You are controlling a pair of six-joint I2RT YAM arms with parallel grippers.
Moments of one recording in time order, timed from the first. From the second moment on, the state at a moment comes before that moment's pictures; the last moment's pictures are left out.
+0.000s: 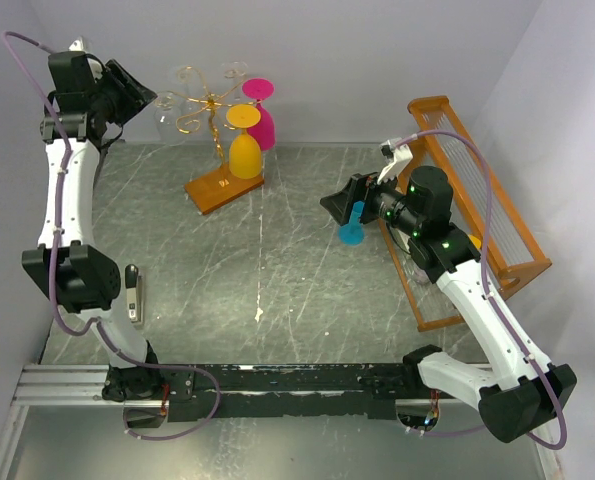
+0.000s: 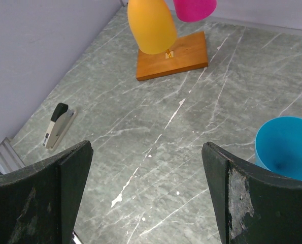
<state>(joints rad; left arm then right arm) 0.11 1.81 2.05 -0.59 0.24 -0.59 0.38 1.06 1.10 -0.24 -0.35 0.29</state>
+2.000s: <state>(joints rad) 0.07 1.91 2.13 -0.58 0.26 -0.58 0.38 1.06 1.08 -0.24 -0.34 0.29</state>
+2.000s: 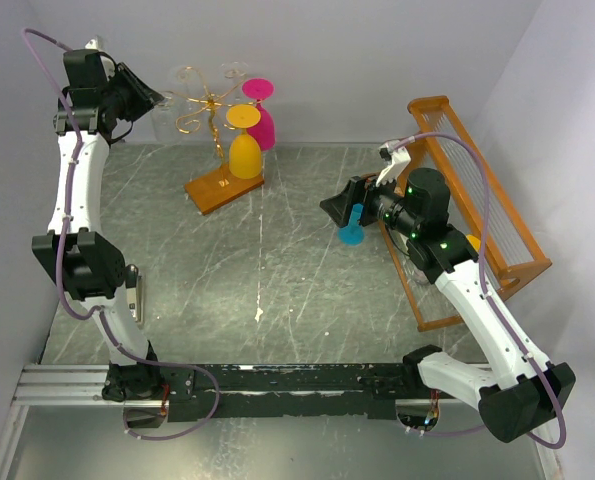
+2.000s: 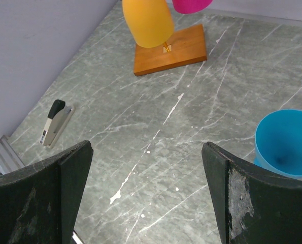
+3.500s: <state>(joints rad) 0.05 1.91 2.18 -0.65 0.16 -0.50 0.38 1.06 1.07 -0.24 -0.34 0.29</state>
